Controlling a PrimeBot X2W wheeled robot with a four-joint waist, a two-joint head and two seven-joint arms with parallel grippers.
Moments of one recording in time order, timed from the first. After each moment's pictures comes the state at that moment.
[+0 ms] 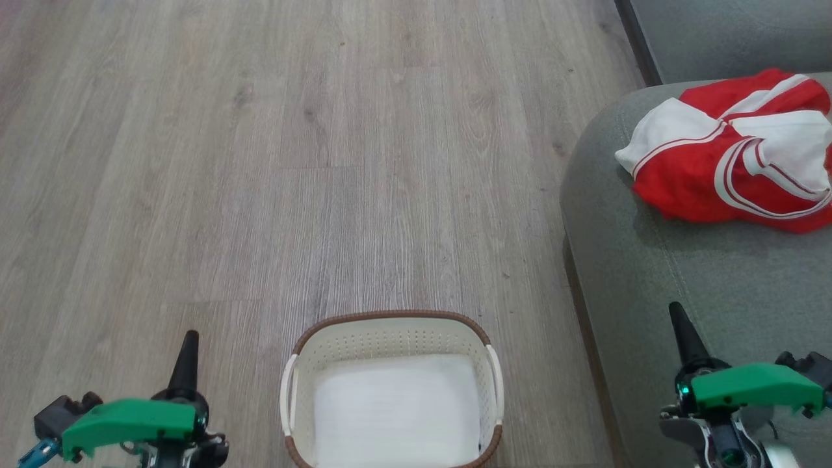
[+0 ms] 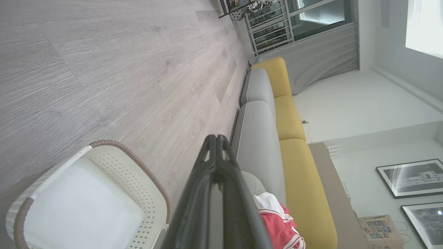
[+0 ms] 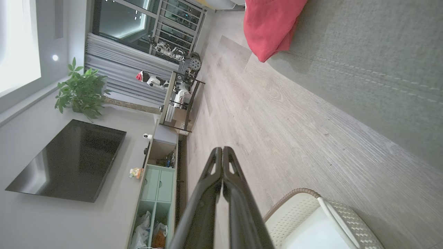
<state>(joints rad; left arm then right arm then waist) 0.02 0.06 0.01 0.27 -1.26 -0.05 0.01 -0.03 -0.05 -0.07 0.32 1.22 0.13 0.01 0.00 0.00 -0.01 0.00</state>
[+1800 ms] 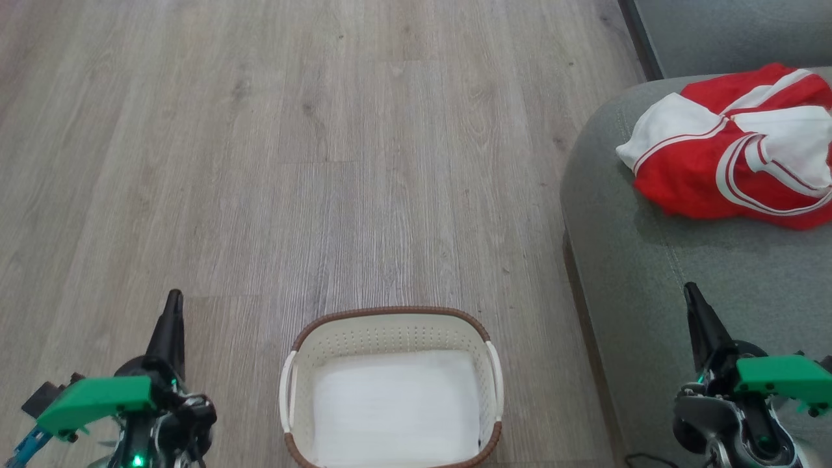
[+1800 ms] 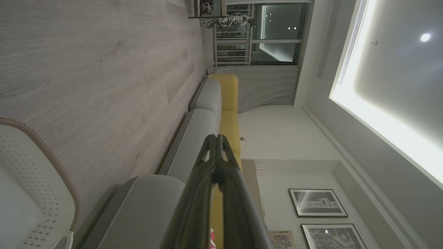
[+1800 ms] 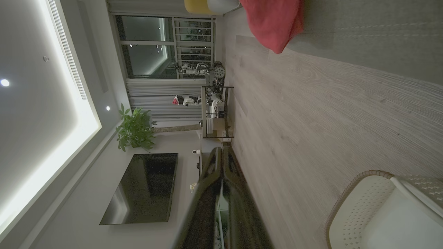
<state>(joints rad) -0.06 0.04 0.08 0.27 -1.61 -0.12 0.11 -0.05 -0.05 -0.13 0.28 1.60 0.13 0.11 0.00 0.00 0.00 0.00</state>
